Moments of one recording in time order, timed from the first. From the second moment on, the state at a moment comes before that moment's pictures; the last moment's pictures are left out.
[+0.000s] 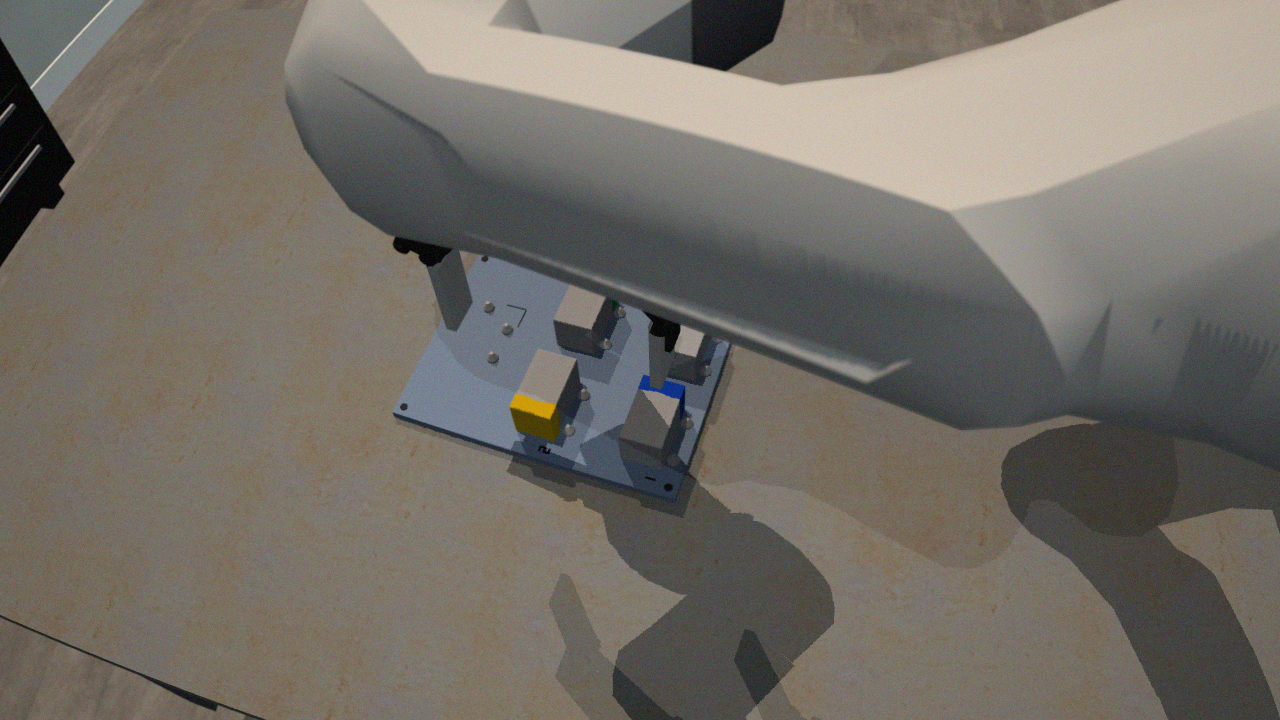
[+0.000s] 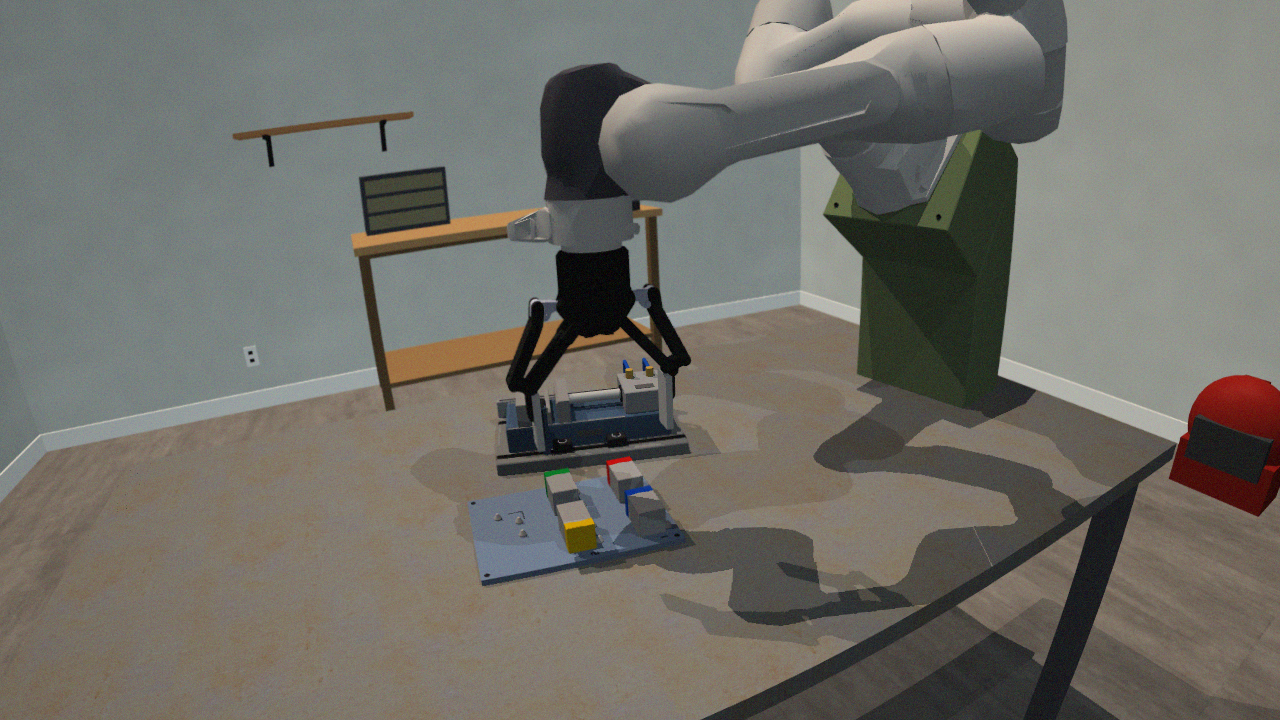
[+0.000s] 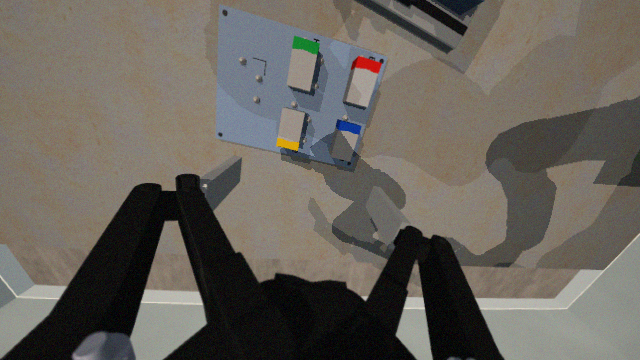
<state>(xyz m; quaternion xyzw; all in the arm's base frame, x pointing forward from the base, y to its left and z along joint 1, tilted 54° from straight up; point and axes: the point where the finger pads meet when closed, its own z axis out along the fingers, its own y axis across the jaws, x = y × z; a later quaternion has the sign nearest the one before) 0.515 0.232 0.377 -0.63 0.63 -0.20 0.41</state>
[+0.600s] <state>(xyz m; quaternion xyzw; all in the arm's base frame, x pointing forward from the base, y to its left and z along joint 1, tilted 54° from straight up) 0.482 0.193 0.402 -0.62 0.63 -0.20 0.42</state>
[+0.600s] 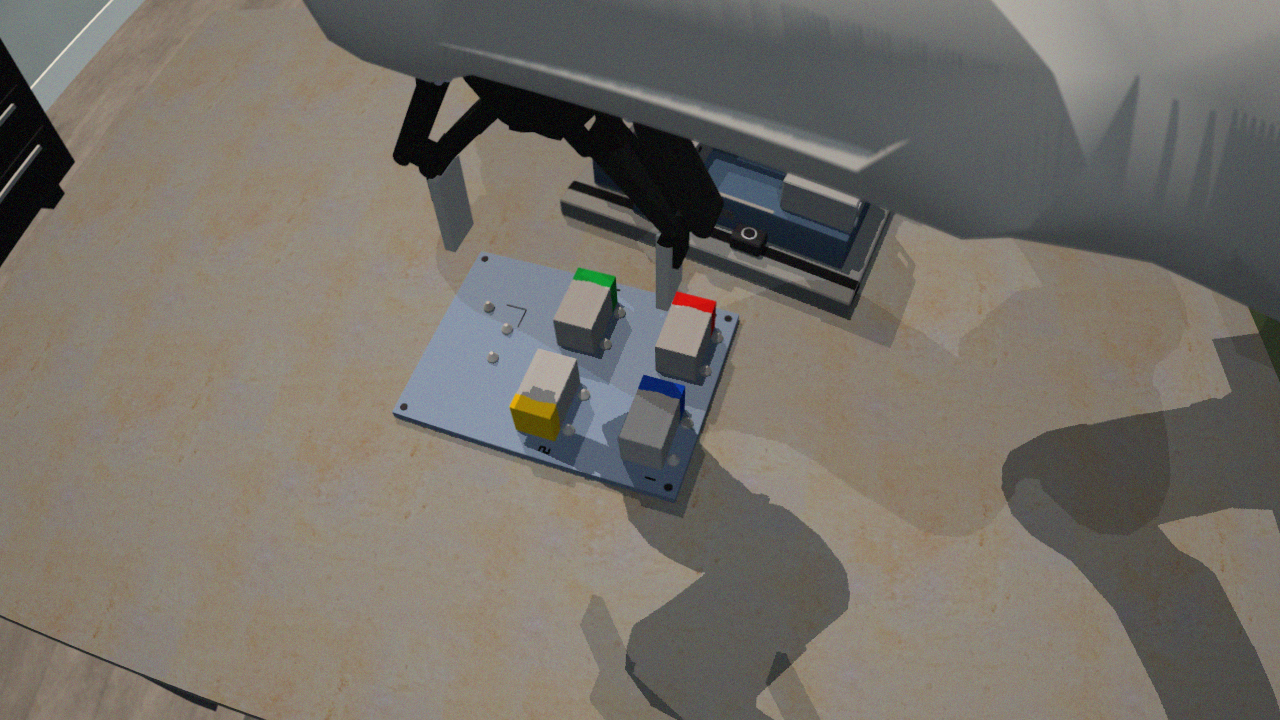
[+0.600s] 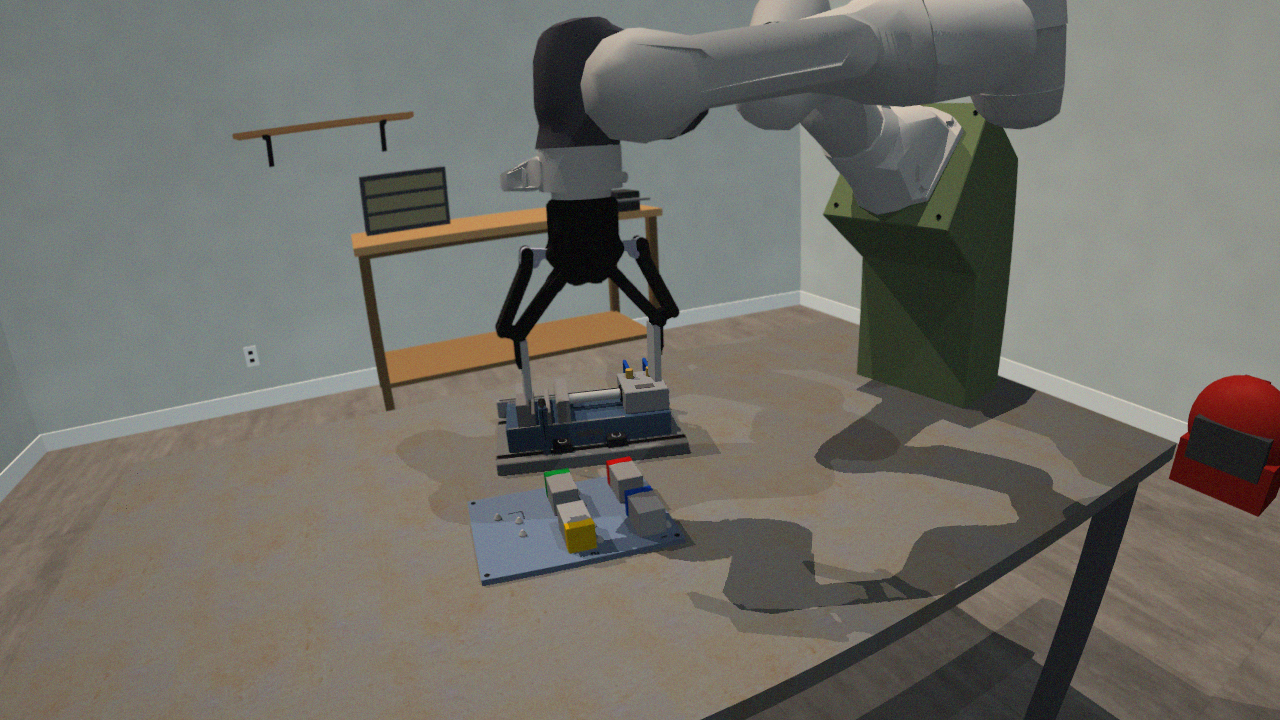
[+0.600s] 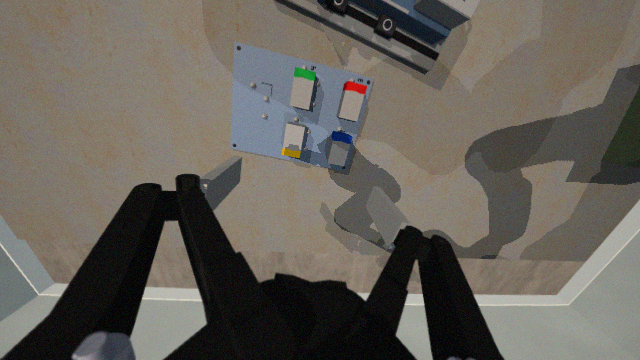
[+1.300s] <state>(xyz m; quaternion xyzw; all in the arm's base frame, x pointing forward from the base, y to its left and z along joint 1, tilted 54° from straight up) 0.433 0.139 0.438 -0.61 0.64 -0.20 0.42</state>
